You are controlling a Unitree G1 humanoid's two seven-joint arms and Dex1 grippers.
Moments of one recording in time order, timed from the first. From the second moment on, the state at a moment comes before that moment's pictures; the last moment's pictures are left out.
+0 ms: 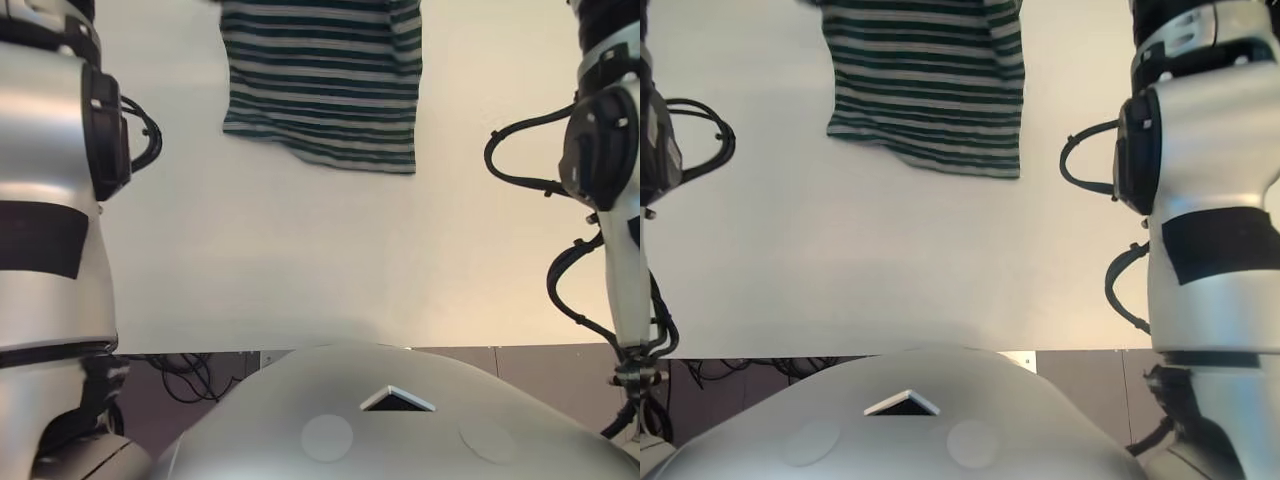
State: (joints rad) left arm -1.48 0.46 -0.26 1.34 0.33 -0.16 -0.41; right arm -1.43 -0.33 0.10 1.29 -0.02 -0.19 0.53
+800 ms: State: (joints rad) left arm -1.37 0.55 -0.18 1.16 0.28 -0.32 -0.63; right arm -1.24 -0.45 -0.01 0.94 0.01 -0.34 0.78
